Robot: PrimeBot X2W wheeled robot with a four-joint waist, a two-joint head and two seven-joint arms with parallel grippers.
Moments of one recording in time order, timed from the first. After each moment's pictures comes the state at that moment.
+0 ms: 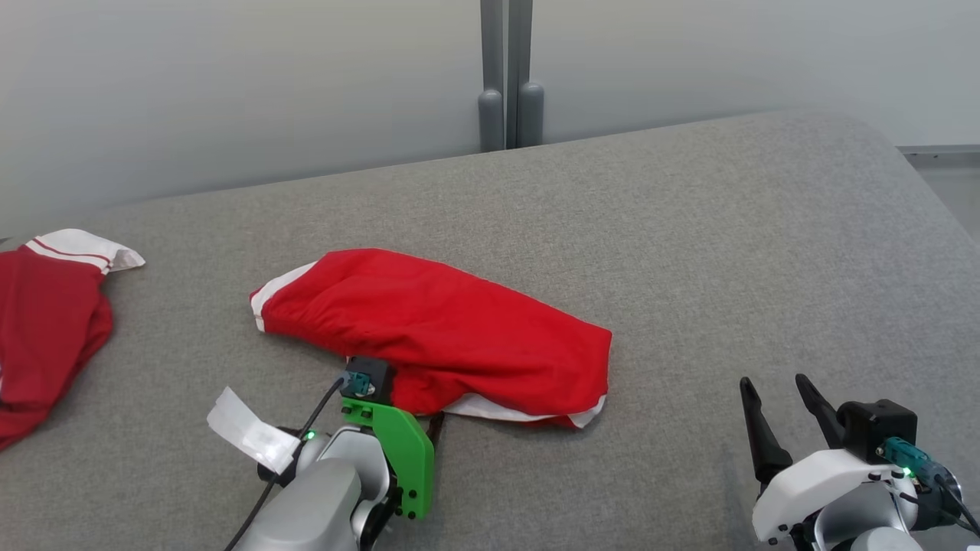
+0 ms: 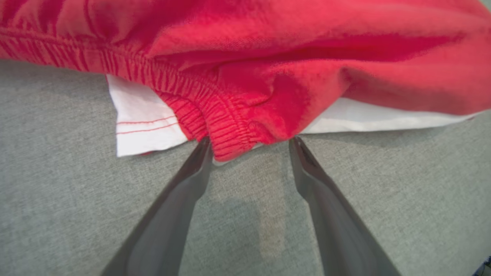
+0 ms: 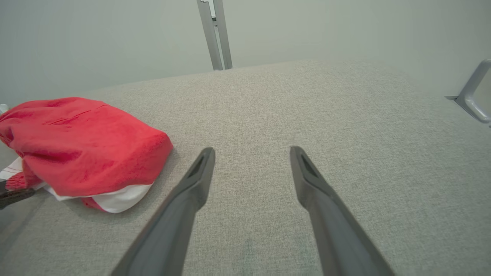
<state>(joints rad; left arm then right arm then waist) -0.58 0.06 -0.85 1.04 -0.74 -0.06 0.03 0.02 -0.05 -0.04 0.15 0.14 0.13 -0.02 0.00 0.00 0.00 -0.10</state>
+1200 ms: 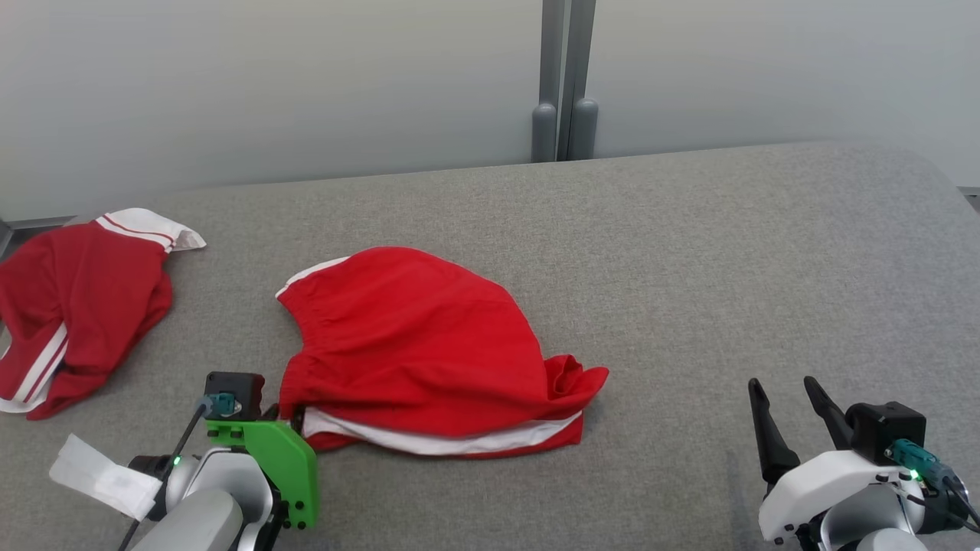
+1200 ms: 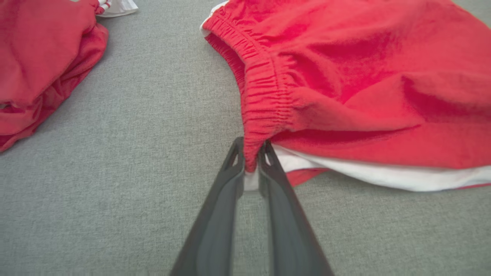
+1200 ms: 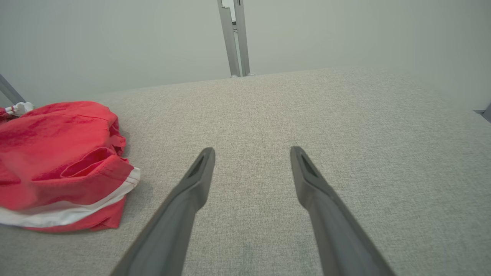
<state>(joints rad) -0.40 0.42 -0.77 0.54 -0.79 0.20 0.10 0.01 -0.05 -0.06 0.17 0.15 0.13 -0.04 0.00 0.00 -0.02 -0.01</state>
